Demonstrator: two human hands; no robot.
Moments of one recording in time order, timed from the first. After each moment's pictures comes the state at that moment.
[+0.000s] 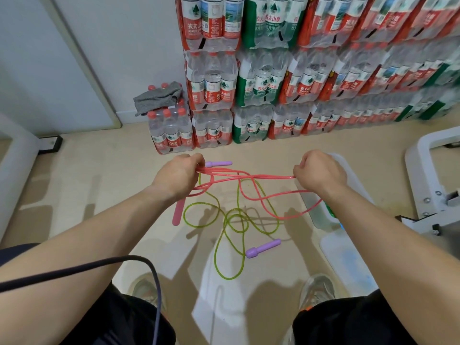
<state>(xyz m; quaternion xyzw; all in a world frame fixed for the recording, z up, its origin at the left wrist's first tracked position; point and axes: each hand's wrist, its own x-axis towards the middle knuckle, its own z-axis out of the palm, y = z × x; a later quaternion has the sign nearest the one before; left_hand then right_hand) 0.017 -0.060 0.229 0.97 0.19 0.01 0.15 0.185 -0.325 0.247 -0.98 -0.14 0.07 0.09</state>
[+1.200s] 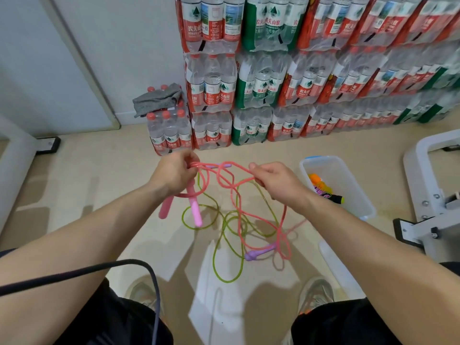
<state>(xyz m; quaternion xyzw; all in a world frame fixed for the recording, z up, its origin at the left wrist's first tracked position) 0.019 -0.058 0.241 0.90 0.27 0.06 0.33 0.134 -0.281 0.248 -0.83 -0.27 0.25 0.42</state>
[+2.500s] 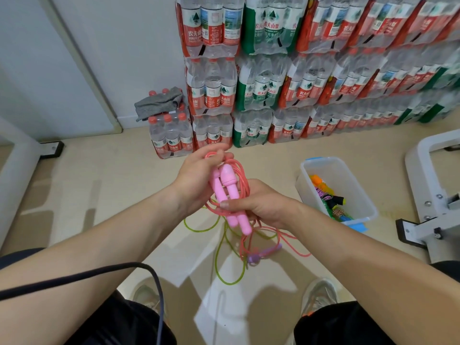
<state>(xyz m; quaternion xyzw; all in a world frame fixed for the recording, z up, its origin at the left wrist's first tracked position) 0.025 -0.127 0.277 0.52 0.27 0.12 0.80 0.090 -0.267 0.246 -0.65 -0.22 0.49 0.54</state>
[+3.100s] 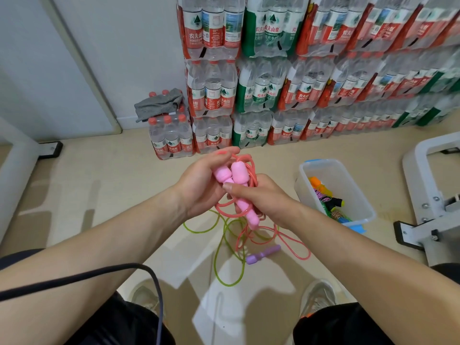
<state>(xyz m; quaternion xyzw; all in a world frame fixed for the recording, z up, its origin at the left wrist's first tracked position) 0.024 -0.129 0.284 0.42 0.21 0.02 0.88 0.091 -0.271 0.264 -0.71 -0.23 0.39 0.54</state>
